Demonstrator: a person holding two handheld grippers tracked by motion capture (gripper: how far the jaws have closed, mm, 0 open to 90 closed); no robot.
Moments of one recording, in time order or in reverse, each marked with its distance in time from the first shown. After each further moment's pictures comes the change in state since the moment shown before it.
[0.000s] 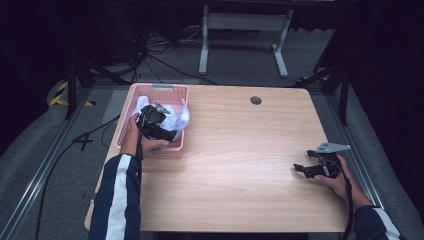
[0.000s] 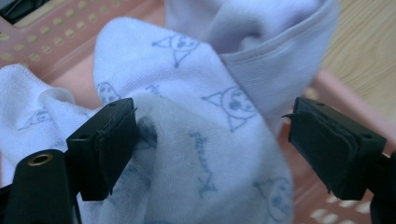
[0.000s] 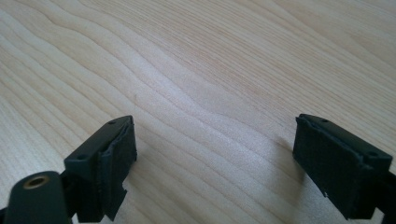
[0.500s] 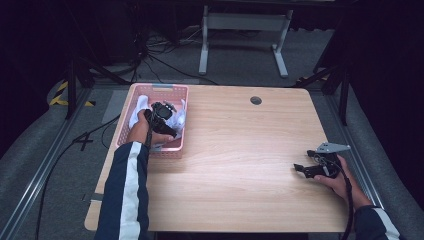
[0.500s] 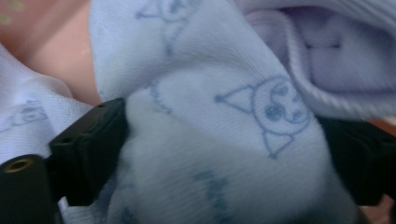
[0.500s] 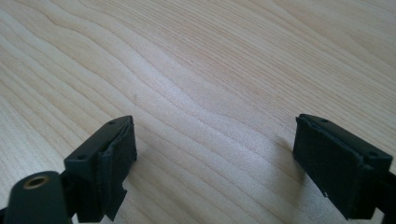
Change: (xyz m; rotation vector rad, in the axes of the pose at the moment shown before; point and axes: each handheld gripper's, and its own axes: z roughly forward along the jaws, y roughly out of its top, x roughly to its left) left arm 0.017 0.017 0.060 0.302 0.030 0.046; right arm 0.000 0.000 0.000 -0.002 0.001 0.001
